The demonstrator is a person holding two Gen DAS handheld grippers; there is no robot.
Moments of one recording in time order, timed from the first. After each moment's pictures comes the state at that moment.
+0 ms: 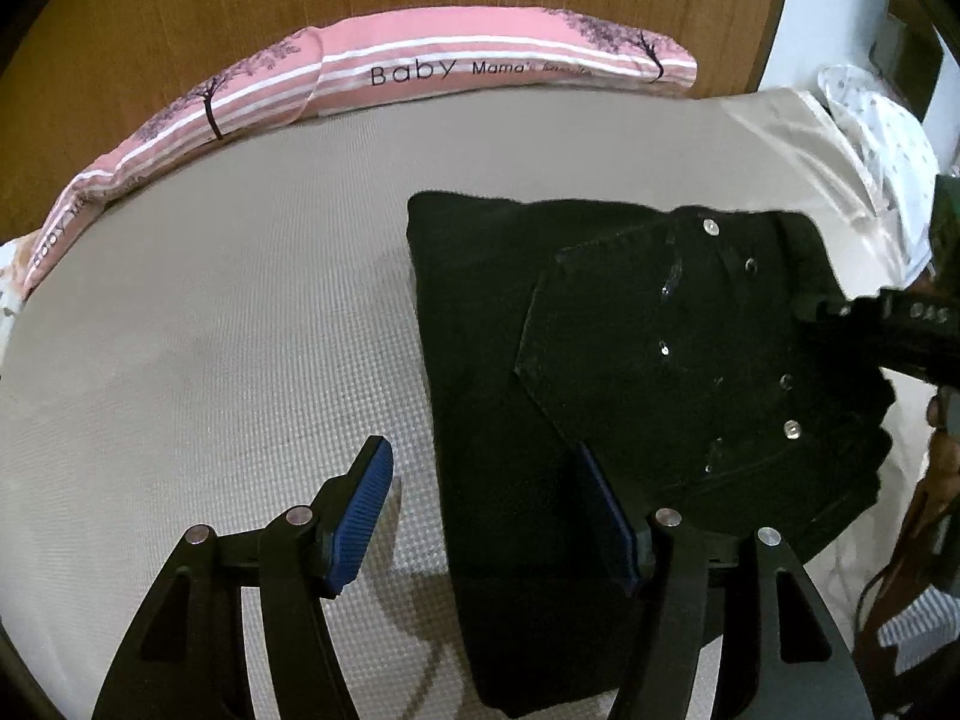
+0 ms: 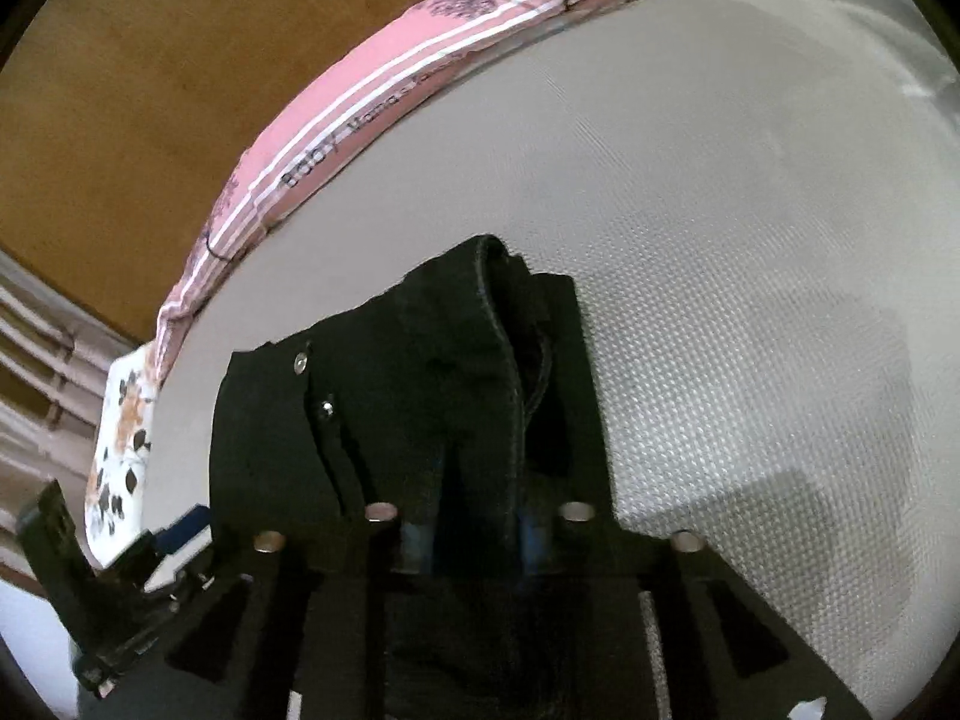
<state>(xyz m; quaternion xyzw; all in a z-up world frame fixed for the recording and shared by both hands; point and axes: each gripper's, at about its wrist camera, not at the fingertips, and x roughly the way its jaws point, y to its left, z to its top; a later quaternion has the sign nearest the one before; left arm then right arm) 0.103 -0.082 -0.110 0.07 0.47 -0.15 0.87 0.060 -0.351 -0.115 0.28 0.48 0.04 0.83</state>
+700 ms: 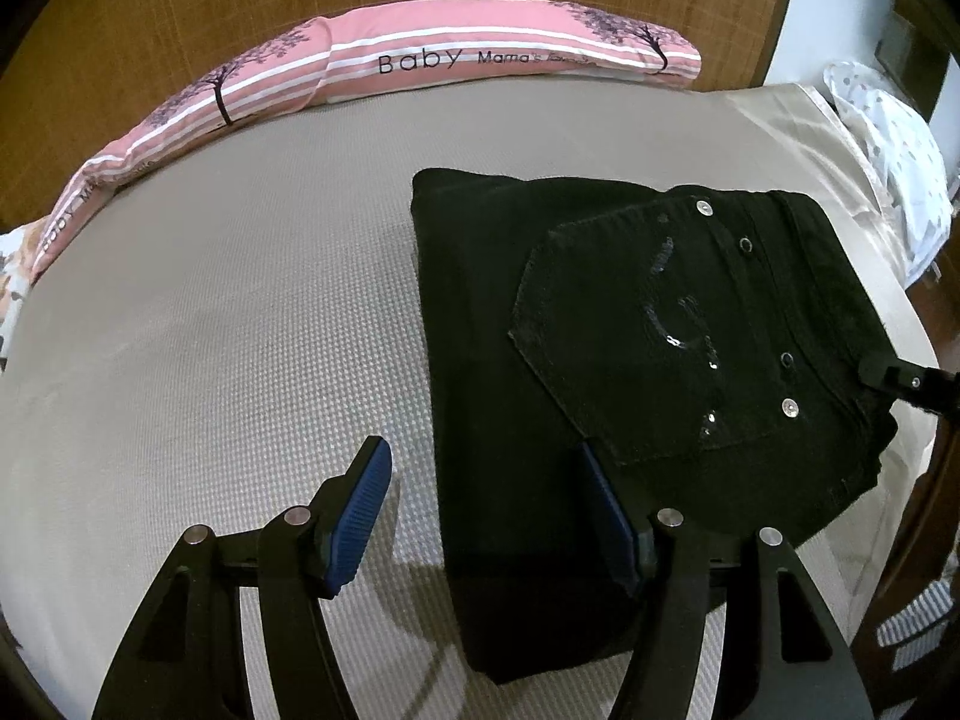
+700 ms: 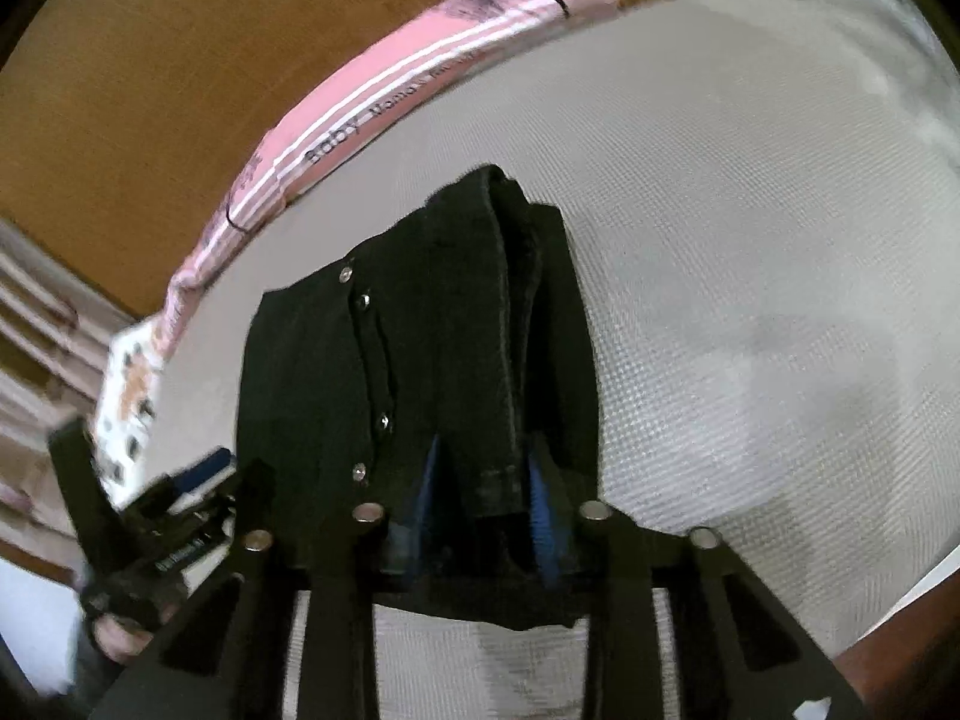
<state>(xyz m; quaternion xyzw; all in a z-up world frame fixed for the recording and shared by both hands) 0.088 -0.082 -0.112 0.07 0.47 -0.14 0.87 -0.005 -0.332 -0.091 0.24 0.48 0.04 0.84</state>
